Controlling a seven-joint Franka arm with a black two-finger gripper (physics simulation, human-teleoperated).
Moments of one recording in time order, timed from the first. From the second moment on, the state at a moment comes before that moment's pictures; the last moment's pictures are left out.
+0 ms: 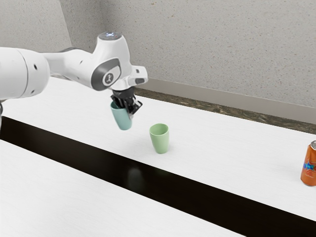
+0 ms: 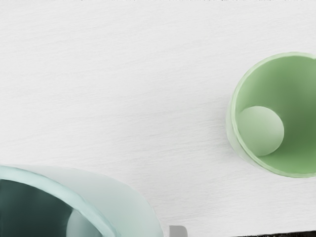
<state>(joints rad) -0.01 0.33 -0.05 -1.69 0.14 2.17 -0.01</state>
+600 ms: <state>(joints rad) -0.01 0.36 -0.22 -1.57 0.26 2.05 -0.12</state>
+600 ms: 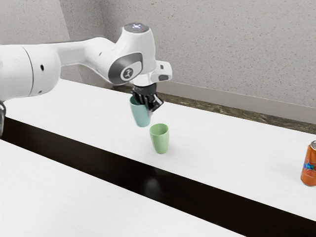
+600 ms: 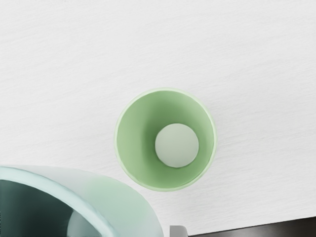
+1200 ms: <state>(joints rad) -0.05 0.48 -0.25 -1.40 0.29 1.98 -0.20</state>
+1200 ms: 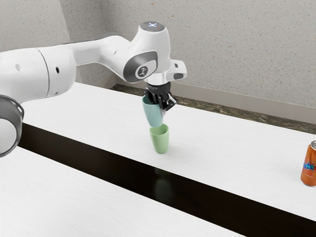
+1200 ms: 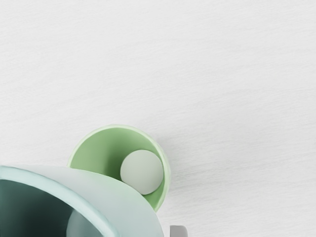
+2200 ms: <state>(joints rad) -0.07 0.59 -0.24 -1.32 0.31 1.97 -0.25</state>
